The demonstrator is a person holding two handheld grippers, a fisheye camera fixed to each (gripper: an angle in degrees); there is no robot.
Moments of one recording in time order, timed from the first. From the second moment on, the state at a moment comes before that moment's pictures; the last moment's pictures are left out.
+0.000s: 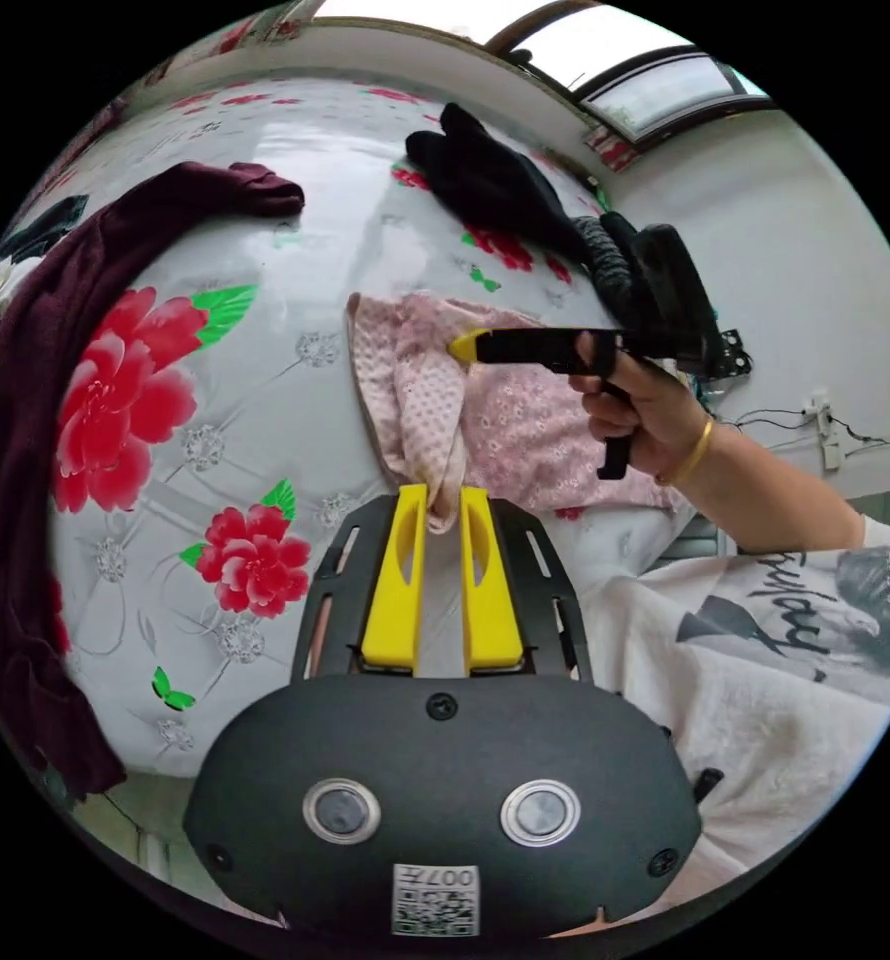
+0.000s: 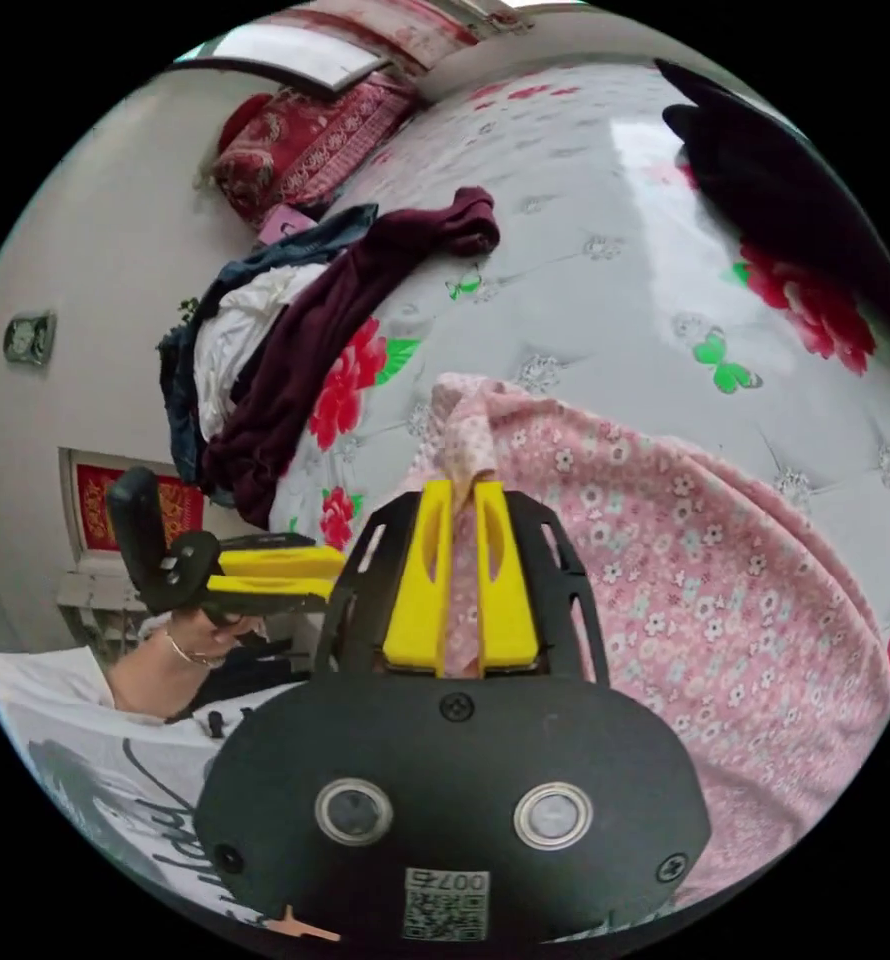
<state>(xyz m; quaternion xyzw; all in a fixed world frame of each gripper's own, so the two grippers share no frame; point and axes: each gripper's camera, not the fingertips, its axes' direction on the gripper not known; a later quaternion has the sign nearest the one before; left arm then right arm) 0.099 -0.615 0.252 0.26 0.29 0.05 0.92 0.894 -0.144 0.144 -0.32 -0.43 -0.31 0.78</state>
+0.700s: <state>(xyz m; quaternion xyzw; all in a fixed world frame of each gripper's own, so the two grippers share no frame) 0.034 -0.663 0.268 0.27 0.23 0.00 0.93 0.982 -0.197 0.032 -0.22 -0.61 -0.33 0.69</state>
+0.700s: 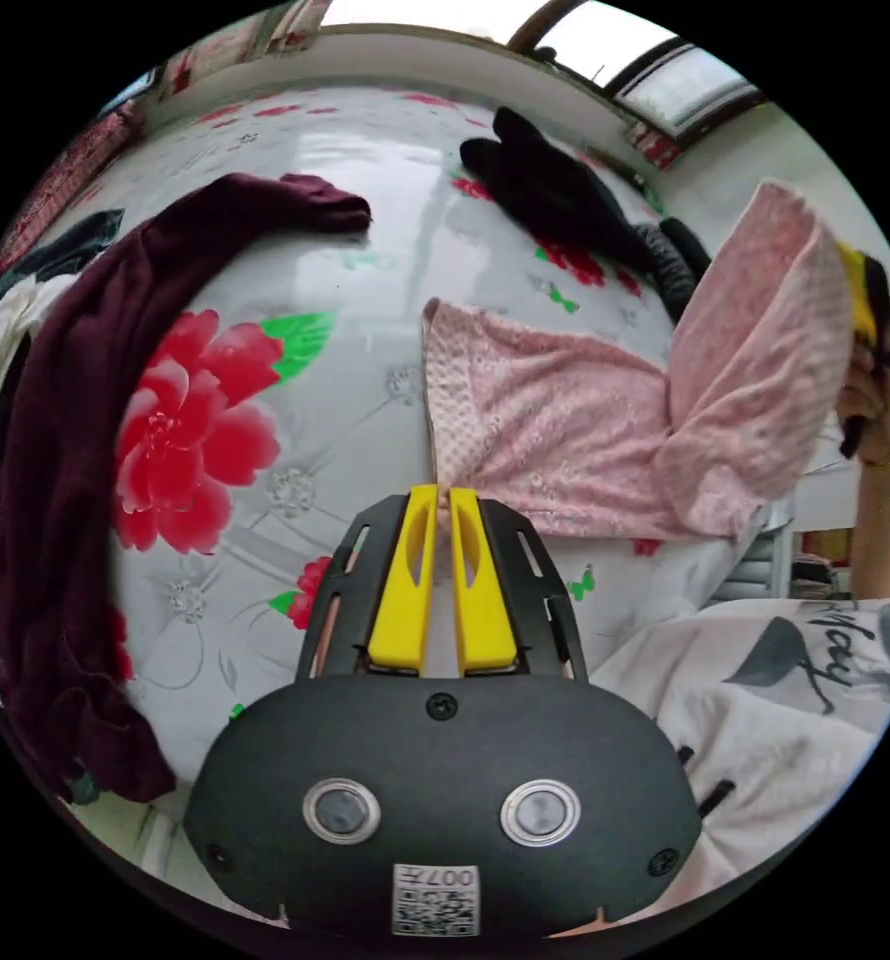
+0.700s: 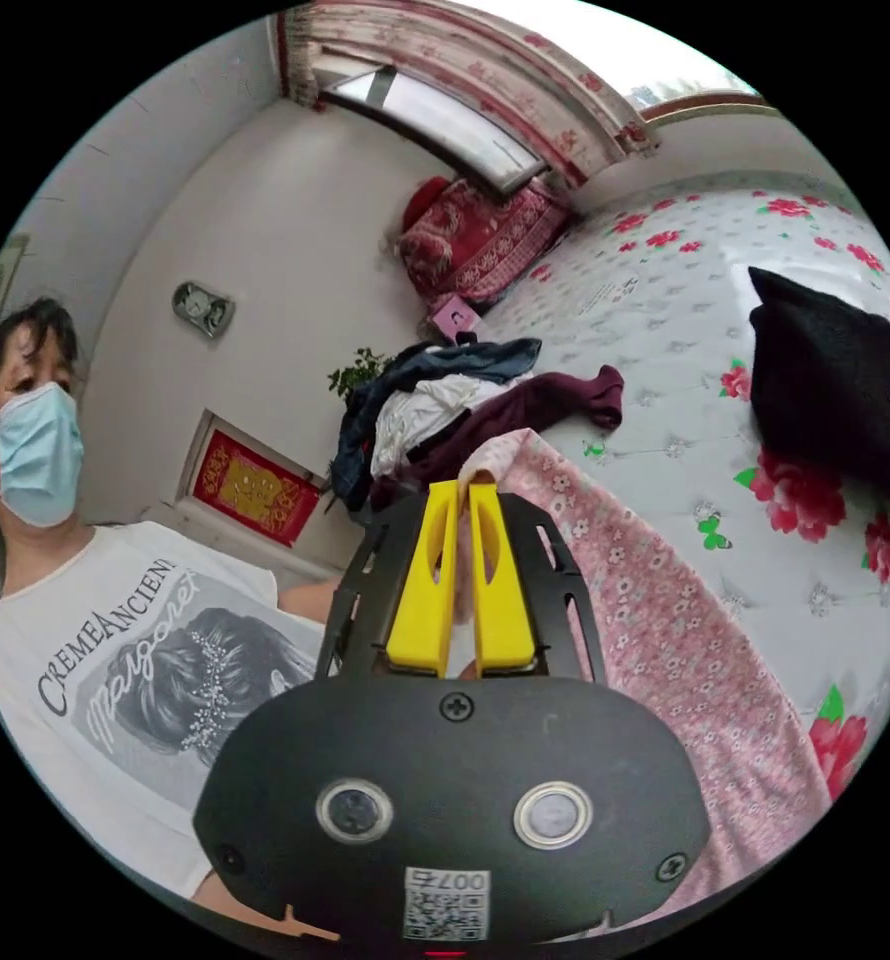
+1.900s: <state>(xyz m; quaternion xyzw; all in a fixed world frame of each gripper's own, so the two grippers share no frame) -0.042 -0.653 0.320 0.27 0.28 -0.03 0.92 1.074 0.047 0.051 -0.26 -0.32 -0.49 0.77</state>
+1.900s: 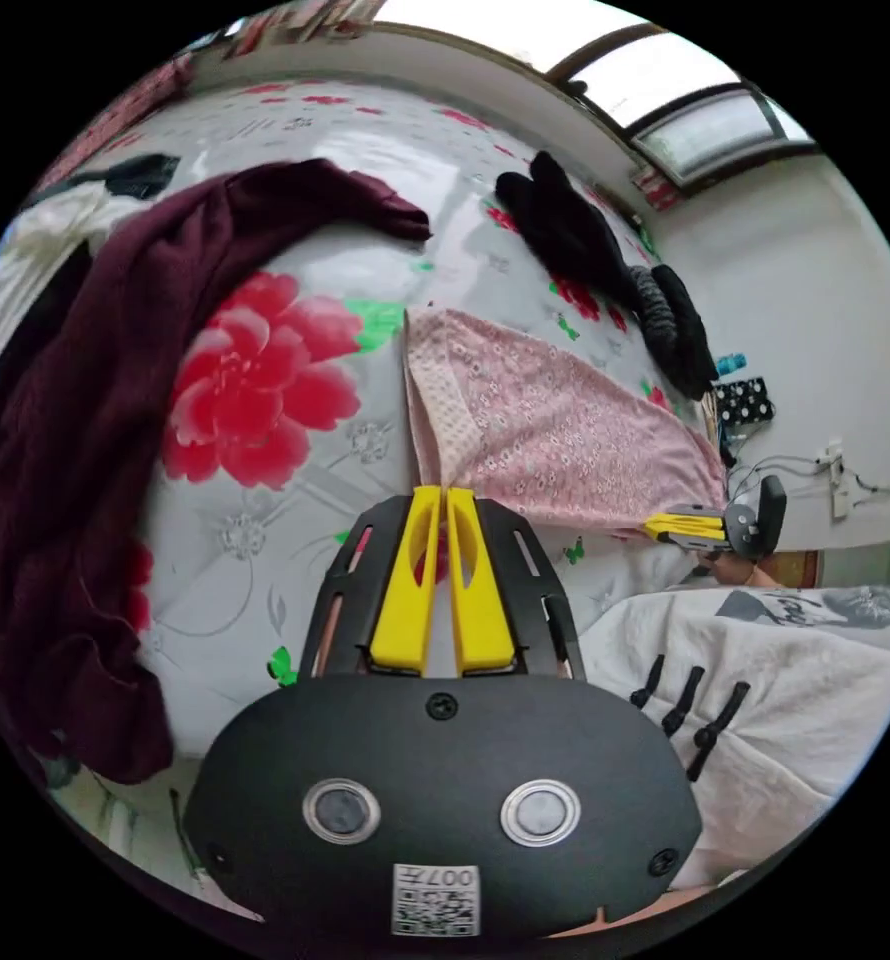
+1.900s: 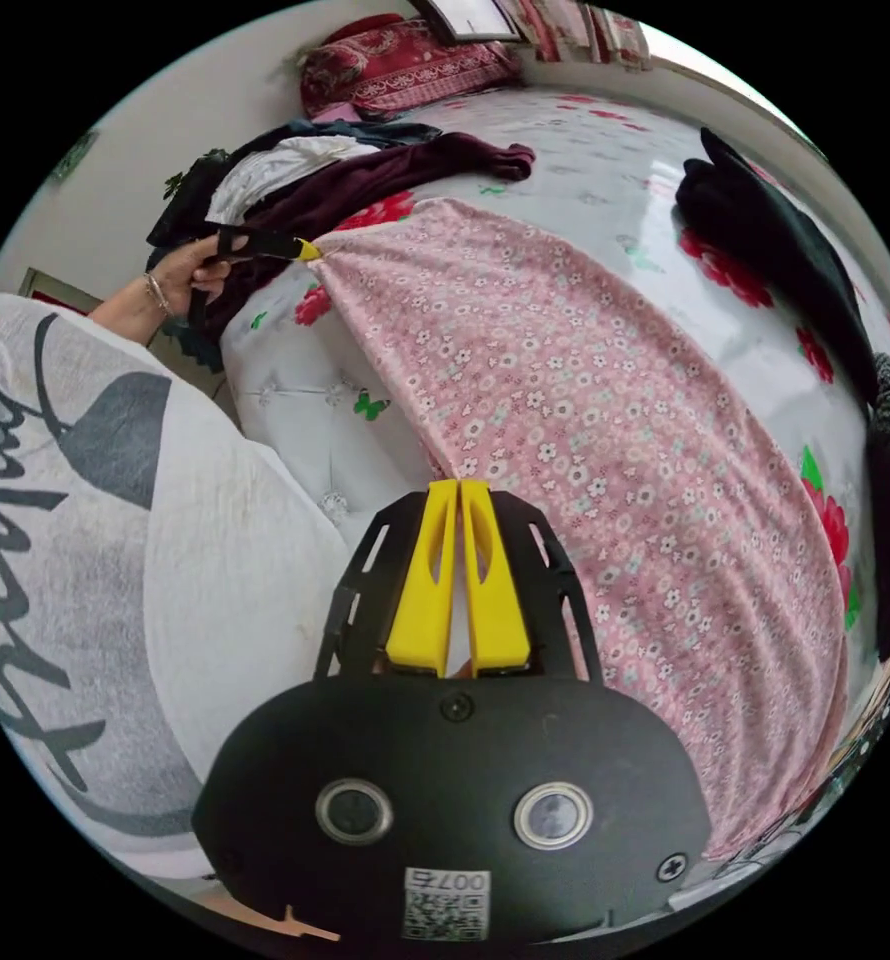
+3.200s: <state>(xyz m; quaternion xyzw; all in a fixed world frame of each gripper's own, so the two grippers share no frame) 0.414 -0.716 0.252 0.22 0.35 0.48 0.77 1.696 -0.181 -0.071 -0.02 -0.25 0.28 0.93</state>
